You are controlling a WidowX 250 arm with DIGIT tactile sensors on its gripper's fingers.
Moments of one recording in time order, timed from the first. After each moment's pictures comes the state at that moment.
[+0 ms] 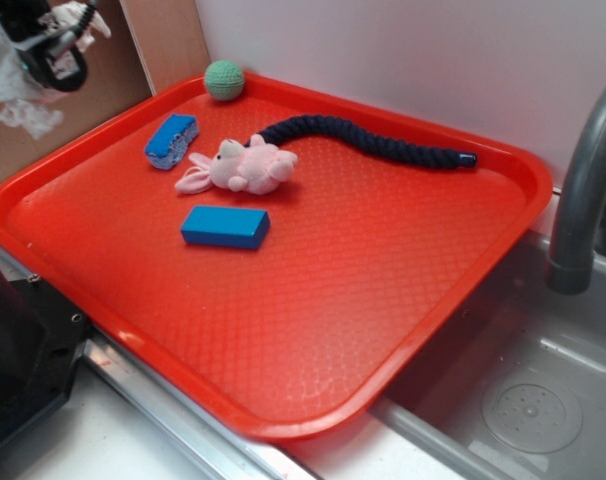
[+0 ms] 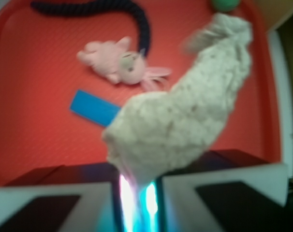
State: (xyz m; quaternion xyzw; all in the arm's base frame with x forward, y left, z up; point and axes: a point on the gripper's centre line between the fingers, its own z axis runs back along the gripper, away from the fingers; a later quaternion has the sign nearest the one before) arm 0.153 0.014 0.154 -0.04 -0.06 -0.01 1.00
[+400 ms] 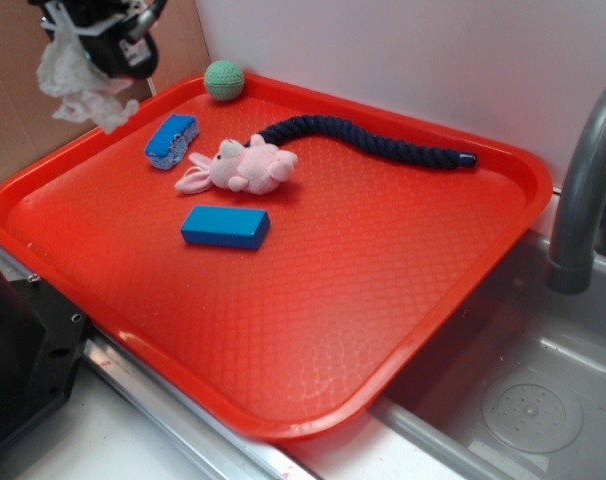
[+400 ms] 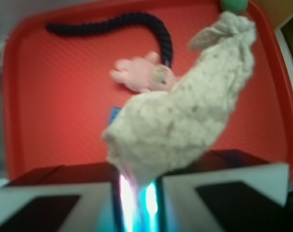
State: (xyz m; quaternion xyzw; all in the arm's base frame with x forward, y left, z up) arm 0.170 -0.032 0.172 -0.04 -0.08 0.09 0.99
